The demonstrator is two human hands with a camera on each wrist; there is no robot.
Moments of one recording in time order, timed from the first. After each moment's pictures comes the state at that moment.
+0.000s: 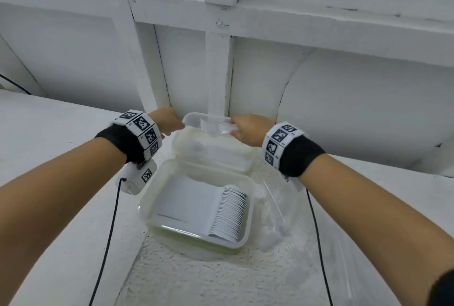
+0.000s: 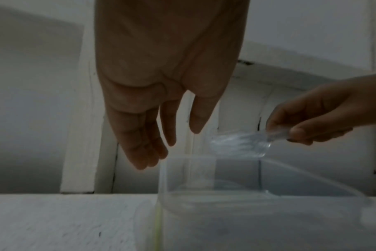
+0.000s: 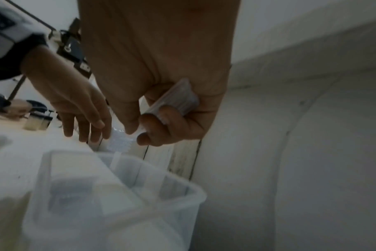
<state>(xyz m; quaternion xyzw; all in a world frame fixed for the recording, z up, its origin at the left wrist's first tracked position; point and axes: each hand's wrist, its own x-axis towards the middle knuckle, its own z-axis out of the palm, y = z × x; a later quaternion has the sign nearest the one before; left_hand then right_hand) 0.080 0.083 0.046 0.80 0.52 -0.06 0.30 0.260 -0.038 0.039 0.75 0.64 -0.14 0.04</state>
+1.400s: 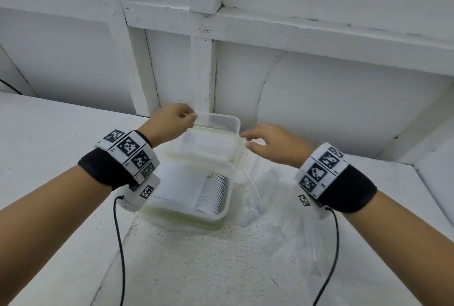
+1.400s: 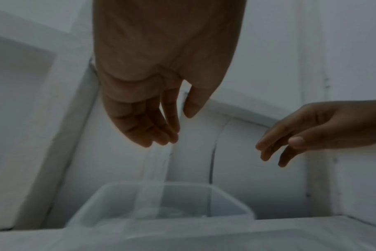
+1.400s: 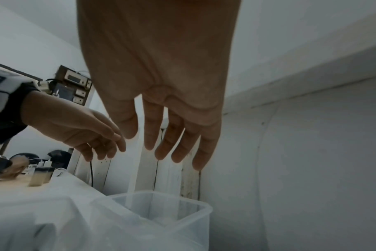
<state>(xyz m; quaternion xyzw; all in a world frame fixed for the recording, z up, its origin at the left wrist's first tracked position) 0.072 -0.013 0.074 0.84 0.40 0.16 0.34 0.255 -0.164 0.073 0.75 0.63 -0.17 -0.11</state>
